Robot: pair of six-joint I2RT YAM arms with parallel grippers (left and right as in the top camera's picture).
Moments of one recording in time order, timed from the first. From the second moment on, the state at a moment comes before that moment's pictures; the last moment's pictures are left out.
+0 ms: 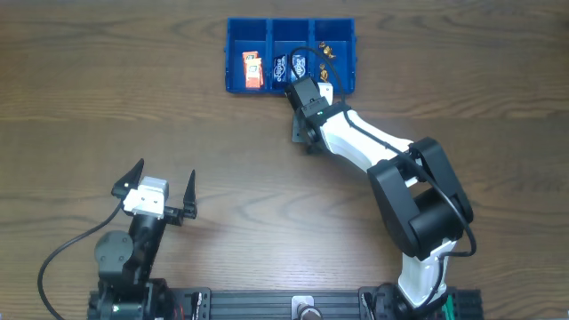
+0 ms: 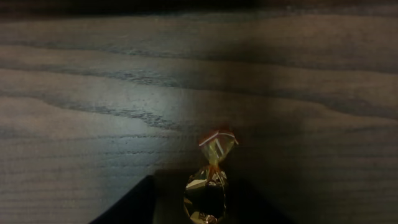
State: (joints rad) left arm -0.04 0.04 0.02 -0.10 0.18 0.11; right arm 0.51 1.99 1.22 -0.43 0.19 0.54
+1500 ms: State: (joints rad) left arm -0.04 0.04 0.02 -0.10 0.18 0.11; right arm 0.36 1.98 1.72 -0.68 0.37 0.32
